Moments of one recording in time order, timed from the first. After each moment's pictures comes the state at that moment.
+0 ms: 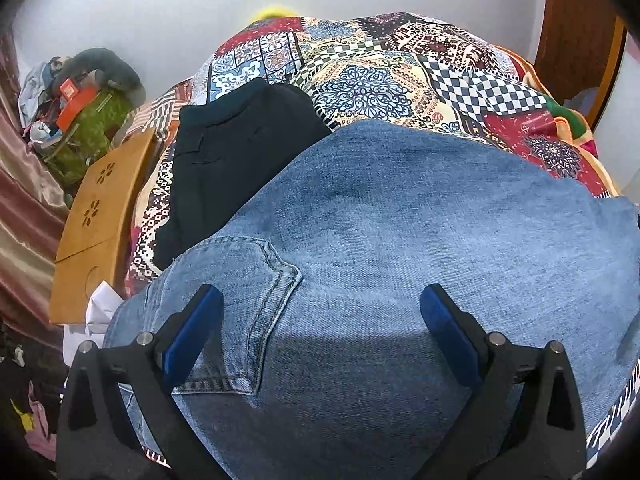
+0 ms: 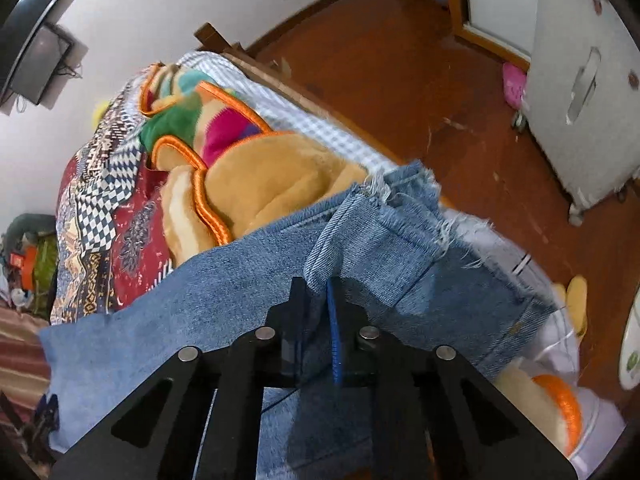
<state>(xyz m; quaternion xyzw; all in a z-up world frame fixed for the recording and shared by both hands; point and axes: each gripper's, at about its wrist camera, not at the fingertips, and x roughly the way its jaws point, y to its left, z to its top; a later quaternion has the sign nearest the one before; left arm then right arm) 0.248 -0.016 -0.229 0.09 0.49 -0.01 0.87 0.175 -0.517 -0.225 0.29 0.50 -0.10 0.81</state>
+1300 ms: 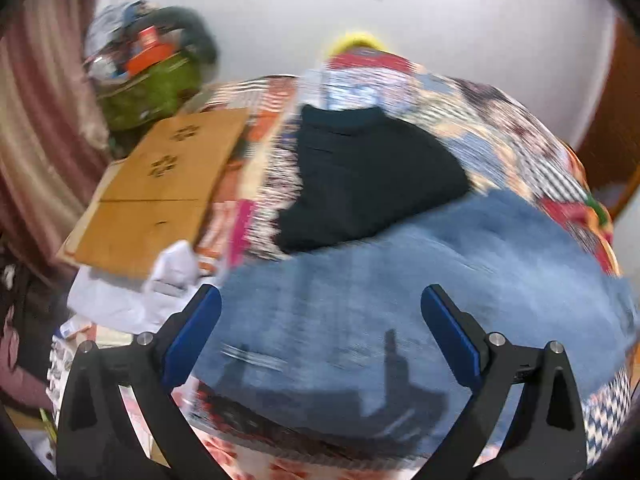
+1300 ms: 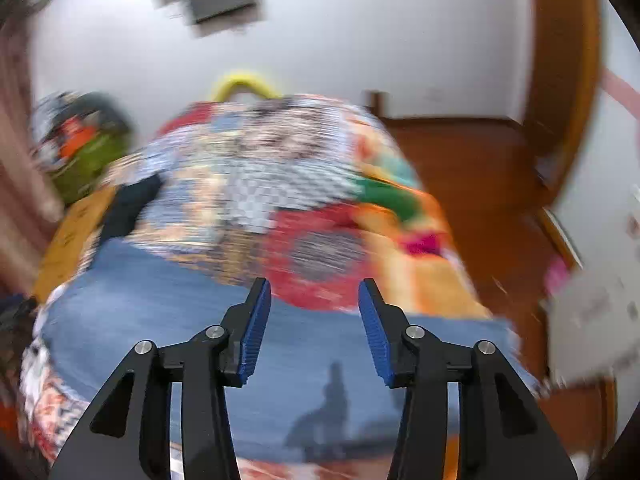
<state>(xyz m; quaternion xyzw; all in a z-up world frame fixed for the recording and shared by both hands) 0.201 0.150 -0.186 -0.04 0.43 0.09 0.90 0.191 -0.323 -0.077 0.04 0.40 0.07 0.91</state>
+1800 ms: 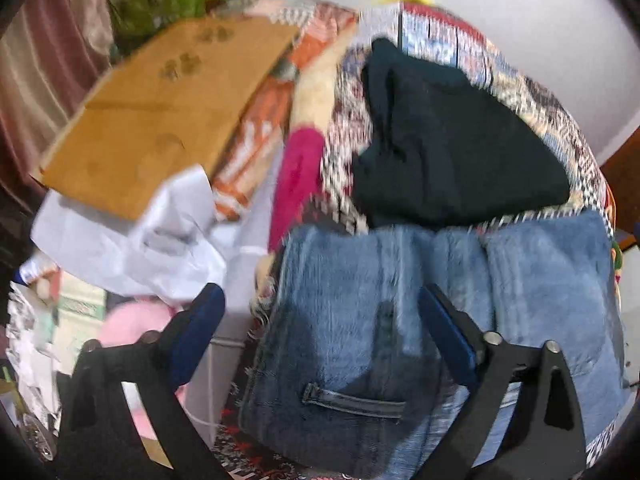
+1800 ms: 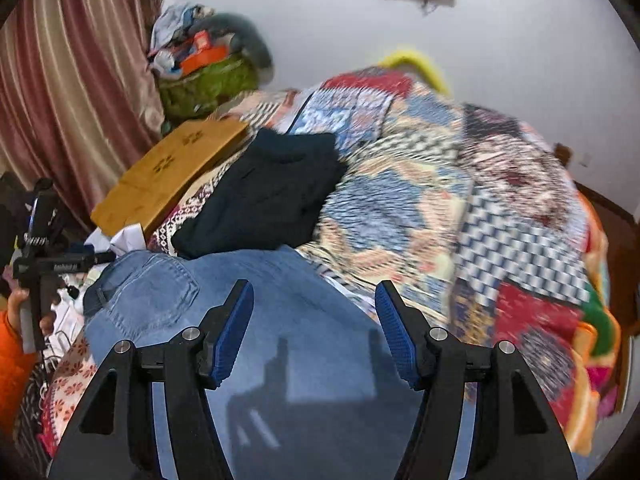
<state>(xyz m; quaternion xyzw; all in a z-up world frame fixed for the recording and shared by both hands) 0.236 0.245 -0.286 -0.15 0.53 0.08 0.83 0.286 -0.107 -0.129 -0.07 0.43 0.27 0.86</state>
